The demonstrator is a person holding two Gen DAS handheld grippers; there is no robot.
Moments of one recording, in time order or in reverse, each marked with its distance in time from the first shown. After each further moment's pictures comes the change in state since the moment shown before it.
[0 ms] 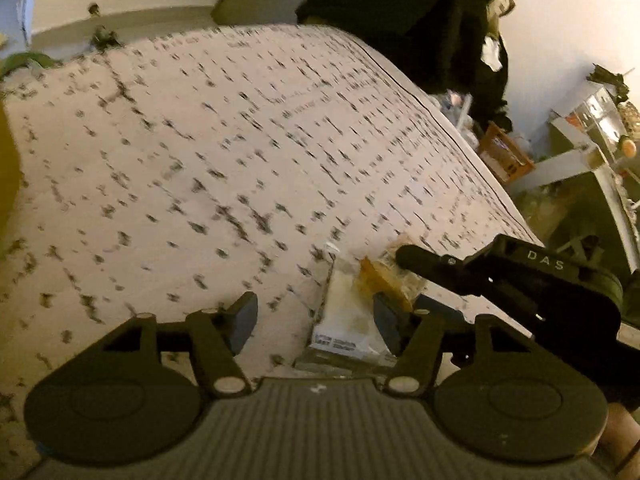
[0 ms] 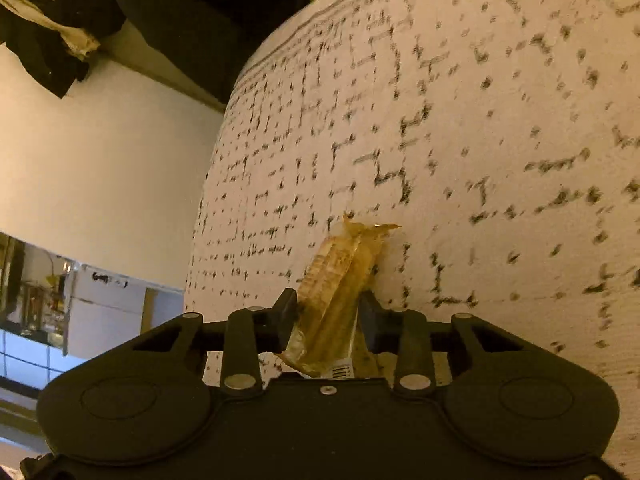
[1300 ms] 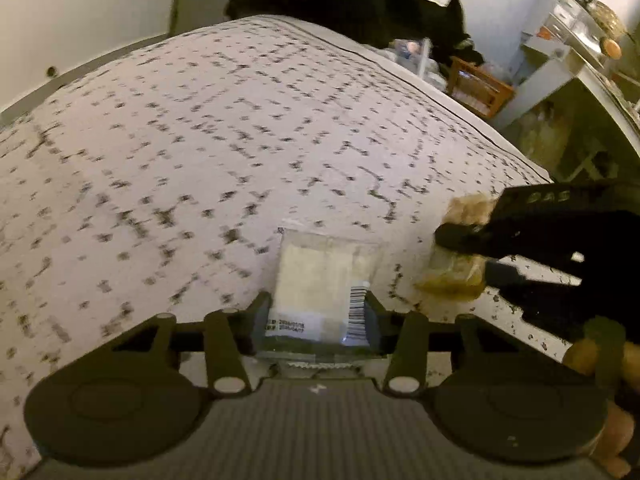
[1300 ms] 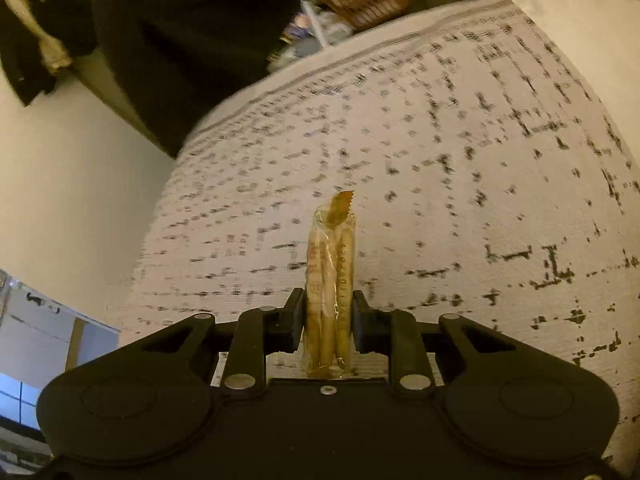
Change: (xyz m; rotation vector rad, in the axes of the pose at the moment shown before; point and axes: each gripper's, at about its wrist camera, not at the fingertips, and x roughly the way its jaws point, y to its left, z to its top) left arm 0.024 -0.068 -0.027 0.243 0.000 0.111; right arm -0.041 -0.004 0.014 -0.105 -0.162 -0.172
